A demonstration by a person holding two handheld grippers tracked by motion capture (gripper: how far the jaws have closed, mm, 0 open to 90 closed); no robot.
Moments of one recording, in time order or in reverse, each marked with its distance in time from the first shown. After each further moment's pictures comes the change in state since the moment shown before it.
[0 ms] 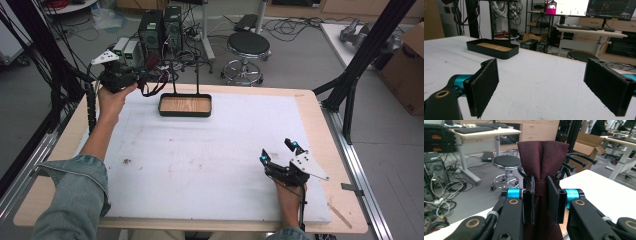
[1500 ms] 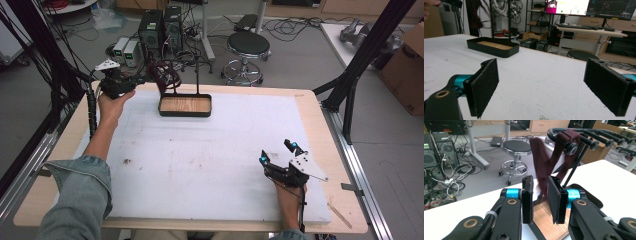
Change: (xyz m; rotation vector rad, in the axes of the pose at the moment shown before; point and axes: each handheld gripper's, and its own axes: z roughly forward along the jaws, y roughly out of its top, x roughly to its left) left arm 0.022 -0.032 0.007 0.087 0.070 -0.056; right arm 0.002 -0.001 -0.001 0.008 -0.001 -0.011
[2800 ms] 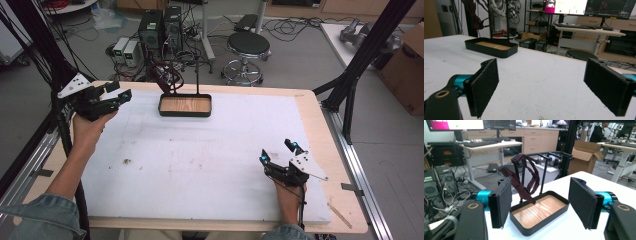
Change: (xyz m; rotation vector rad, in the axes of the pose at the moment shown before) left arm -0.051 -0.014 -0.109 -0.207 -0.053 0.111; right arm -0.001 0.000 0.002 0.002 -0.010 0.011
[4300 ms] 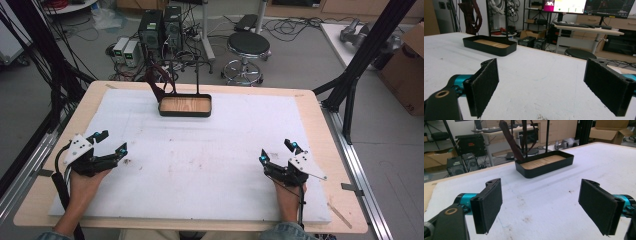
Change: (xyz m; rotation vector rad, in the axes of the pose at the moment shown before) left arm -0.055 -0.108 -0.071 0.085 0.158 0.093; right arm 0.001 0.000 0.001 0.018 -0.011 -0.005
